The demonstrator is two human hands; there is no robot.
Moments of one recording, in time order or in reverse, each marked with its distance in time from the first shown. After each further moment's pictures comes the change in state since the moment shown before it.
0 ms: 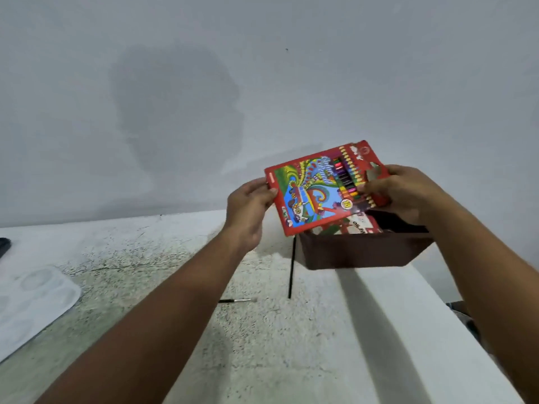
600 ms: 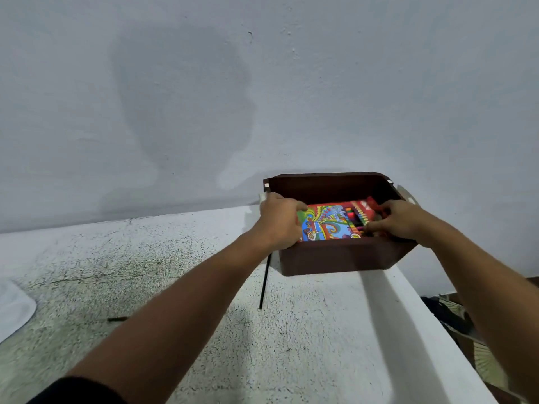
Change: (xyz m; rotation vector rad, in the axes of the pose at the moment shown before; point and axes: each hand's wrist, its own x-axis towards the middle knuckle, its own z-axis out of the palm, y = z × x) left_hand 0.036 -0.066 0.071 1.421 -0.371 0.403; right_hand 0.054 0.070 -0.077 -0.992 0.015 0.053
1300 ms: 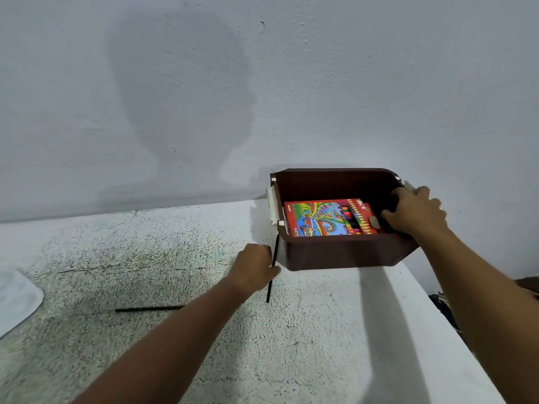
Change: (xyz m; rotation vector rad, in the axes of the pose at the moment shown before) left_hand -0.069 -0.058 0.038 -0.033 -0.144 -0.262; right_hand 0.008 0.000 0.016 -0.285 0.295 0.133
